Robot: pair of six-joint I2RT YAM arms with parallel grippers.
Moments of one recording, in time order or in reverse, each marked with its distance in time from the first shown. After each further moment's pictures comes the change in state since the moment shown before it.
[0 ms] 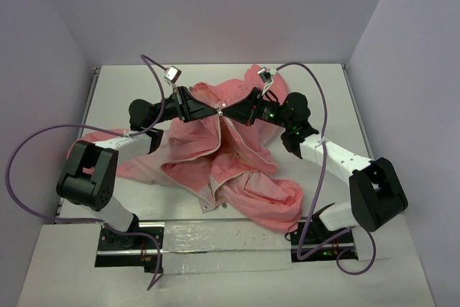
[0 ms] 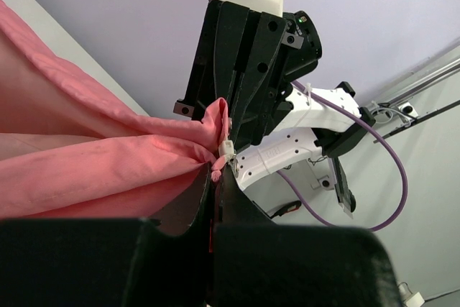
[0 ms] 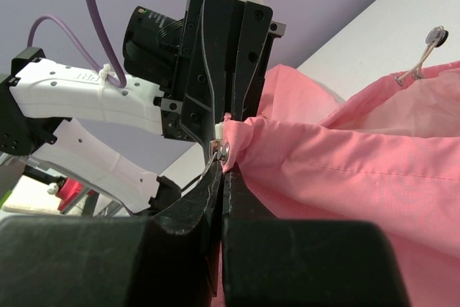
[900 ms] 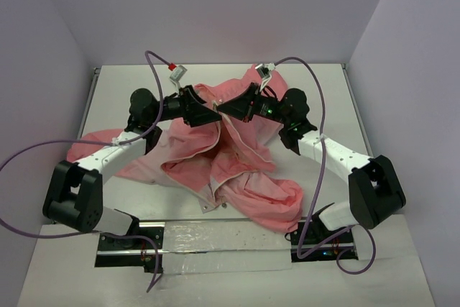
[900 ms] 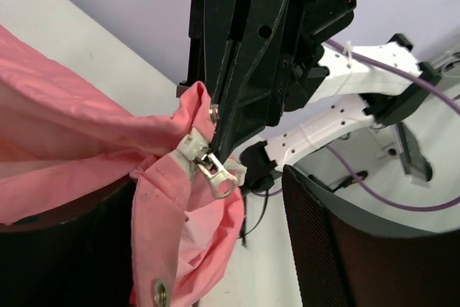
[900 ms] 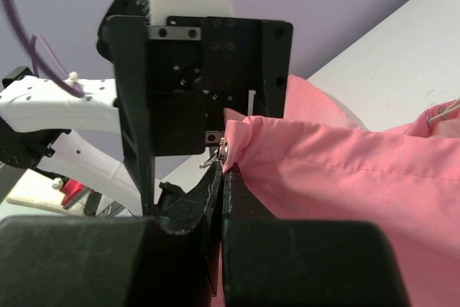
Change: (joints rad) left arm -0.053 -0.184 0.071 -0.503 0.004 0.471; right arm 0.010 0.022 0.057 0.006 -0.017 0.001
